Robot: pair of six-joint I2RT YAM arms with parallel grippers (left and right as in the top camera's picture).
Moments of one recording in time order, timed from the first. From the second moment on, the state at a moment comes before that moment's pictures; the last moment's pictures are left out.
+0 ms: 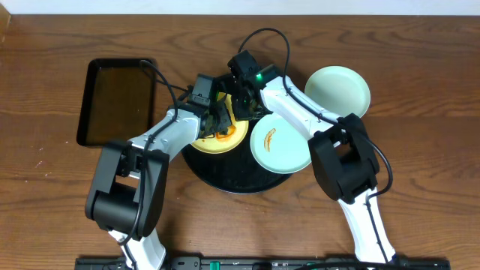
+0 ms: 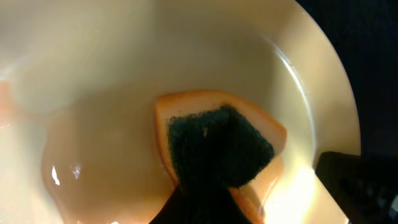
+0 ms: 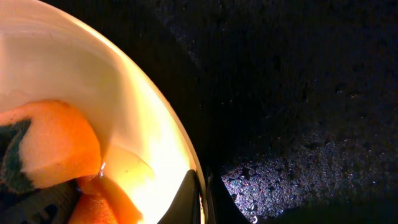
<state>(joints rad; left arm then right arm) -0.31 1.89 1.10 -0.37 0.08 -0.65 0.59 2.35 1.88 -0.86 -0.08 0.41</state>
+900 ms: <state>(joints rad) -0.23 1.70 1.09 -0.50 -0.12 -0.54 0.59 2.35 1.88 -0.86 -0.08 0.41</state>
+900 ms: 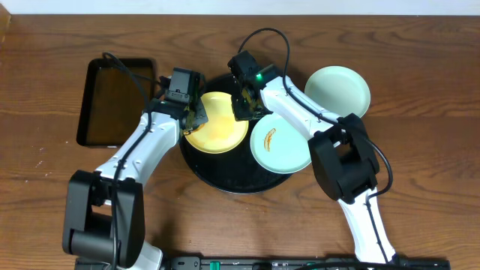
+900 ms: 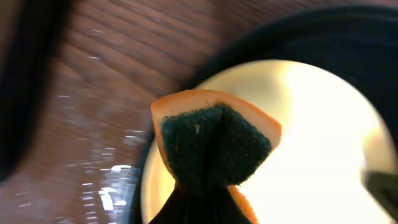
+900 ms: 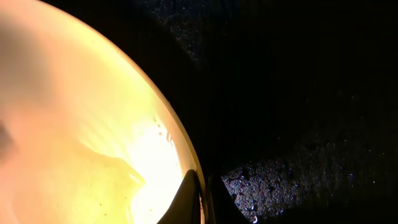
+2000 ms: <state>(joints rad) -0.12 1.85 1.10 -0.45 0.03 -0.53 0.59 2.35 1.88 -0.87 -0.08 0.41</state>
